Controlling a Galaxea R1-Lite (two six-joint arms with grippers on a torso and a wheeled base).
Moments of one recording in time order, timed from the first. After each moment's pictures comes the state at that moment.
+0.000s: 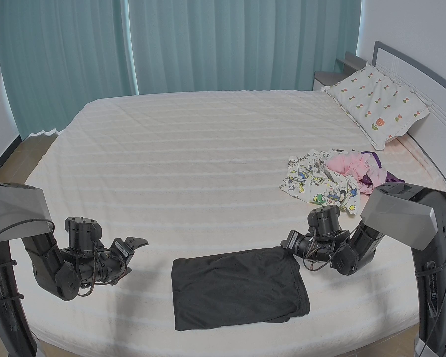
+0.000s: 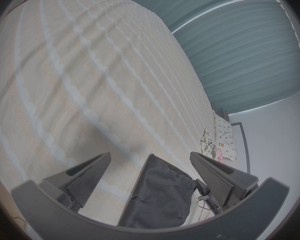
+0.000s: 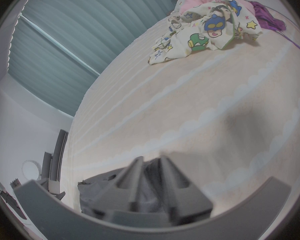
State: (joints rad) left arm -0.13 2.16 -0.44 -1.09 -0.21 -1.03; right arm 0.38 2.48 -1.00 -0.83 0.06 0.74
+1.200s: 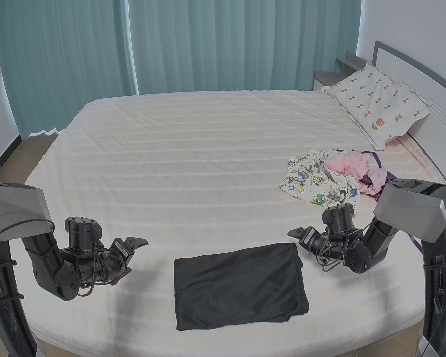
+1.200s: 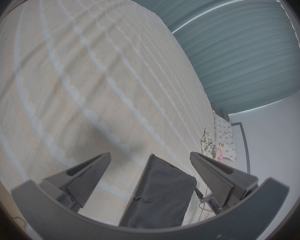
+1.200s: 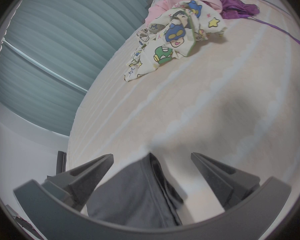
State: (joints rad) left arm -0.13 2.16 -0.44 -1.09 -0.21 -1.03; right arm 0.31 2.44 -0.93 -0.85 0.02 0.89
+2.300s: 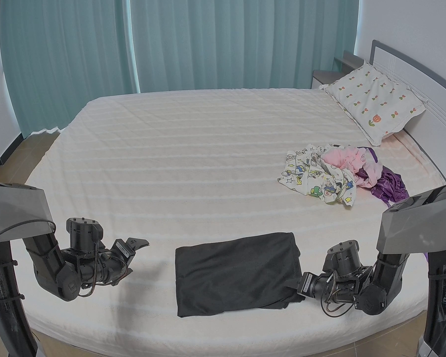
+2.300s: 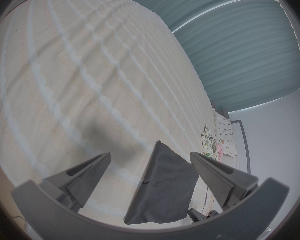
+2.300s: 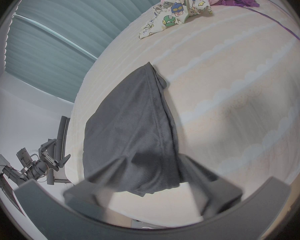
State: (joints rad) left arm -0.14 2.17 -0.44 -1.09 -0.21 -1.03; right arm 0.46 2.34 -0.45 -1.11 0.10 0.80
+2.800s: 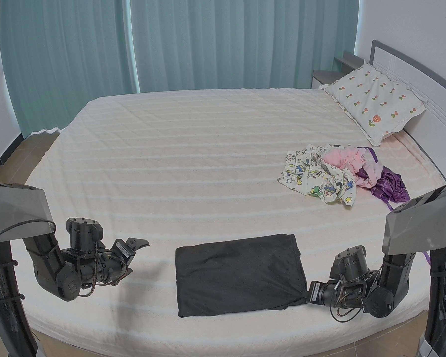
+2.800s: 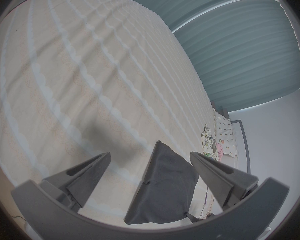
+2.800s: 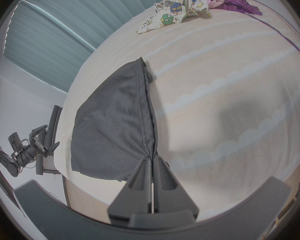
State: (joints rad) left arm -0.14 2.17 -0.44 -1.09 -0.21 -1.03; right arm 0.43 2.33 -0.38 -1.11 0.09 0.68
